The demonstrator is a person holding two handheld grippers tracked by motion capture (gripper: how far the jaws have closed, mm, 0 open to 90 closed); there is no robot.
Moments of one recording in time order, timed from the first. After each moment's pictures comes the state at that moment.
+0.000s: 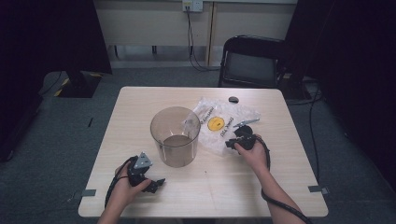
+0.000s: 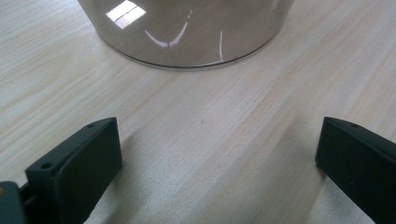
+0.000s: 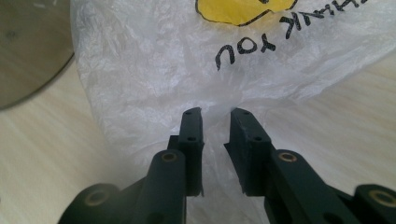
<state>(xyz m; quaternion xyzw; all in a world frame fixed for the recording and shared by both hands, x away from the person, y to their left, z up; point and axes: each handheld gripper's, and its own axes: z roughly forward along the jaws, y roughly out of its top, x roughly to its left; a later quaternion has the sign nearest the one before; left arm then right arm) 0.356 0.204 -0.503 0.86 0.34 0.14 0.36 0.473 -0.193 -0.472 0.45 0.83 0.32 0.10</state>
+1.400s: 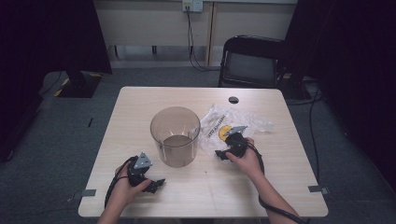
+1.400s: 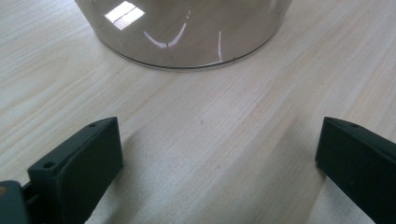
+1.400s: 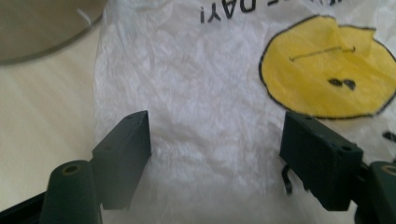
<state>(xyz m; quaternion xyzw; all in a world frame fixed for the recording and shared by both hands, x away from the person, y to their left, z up) 0.356 0.205 -0.503 0.86 0.33 0.14 0.36 0.456 -0.168 -0.485 0.38 0.87 0.30 0.14</state>
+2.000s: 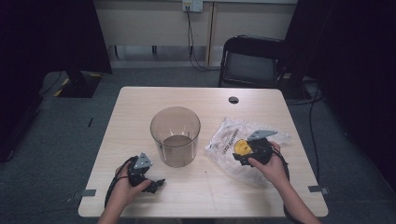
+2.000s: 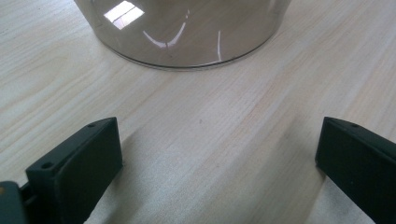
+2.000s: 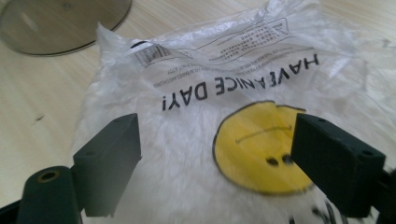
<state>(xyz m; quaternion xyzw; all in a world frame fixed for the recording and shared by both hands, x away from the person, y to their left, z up) 0.356 0.205 -0.503 0.86 0.33 0.14 0.36 0.427 -0.224 -0.458 0.37 0.84 0.36 0.15</state>
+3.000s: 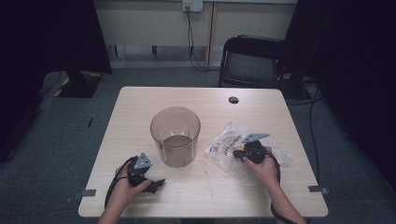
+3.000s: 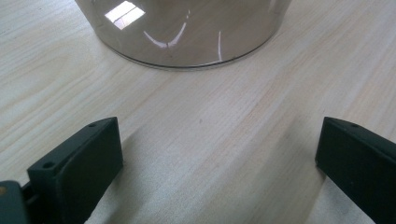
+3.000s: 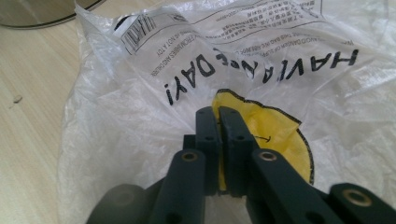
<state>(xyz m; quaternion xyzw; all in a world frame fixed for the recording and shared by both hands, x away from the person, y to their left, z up) 0.355 0.205 -0.503 0.86 0.33 0.14 0.36 0.431 -0.220 -0.486 0.38 0.85 0.35 0.12</state>
